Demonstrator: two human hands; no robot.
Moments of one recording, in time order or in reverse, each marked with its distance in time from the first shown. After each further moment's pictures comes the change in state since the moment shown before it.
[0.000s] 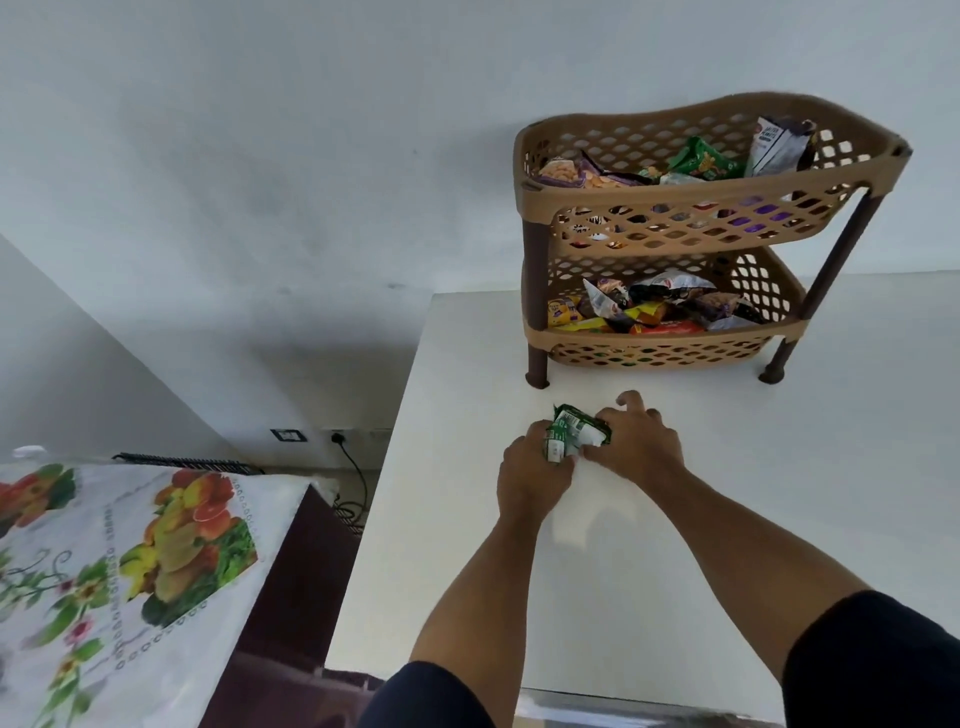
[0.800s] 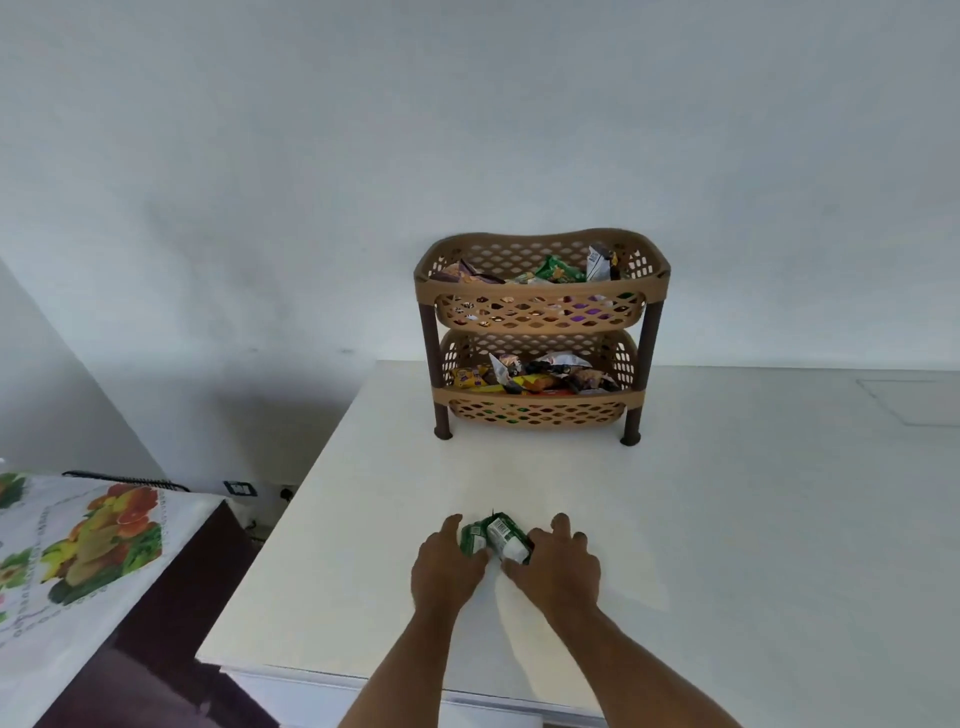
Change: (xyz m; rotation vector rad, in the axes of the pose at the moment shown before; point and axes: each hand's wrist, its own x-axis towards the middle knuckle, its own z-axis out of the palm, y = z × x) left_hand -0.116 0.054 0.061 0.116 0.075 -0.176; right_hand -0.149 0.081 -0.013 0.013 0.012 0.040
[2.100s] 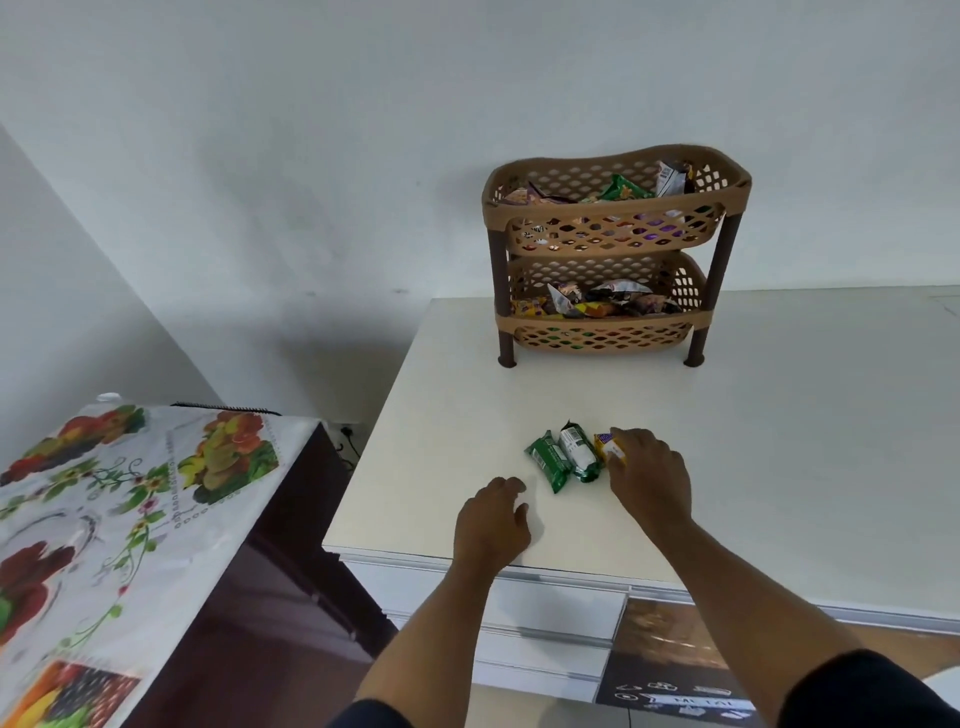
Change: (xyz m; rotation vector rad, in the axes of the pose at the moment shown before) left_hand -0.056 -0.080 -0.039 0.251 -0.004 0.330; right_hand -0.031 0.002 0.001 0.075 0.363 -0.110
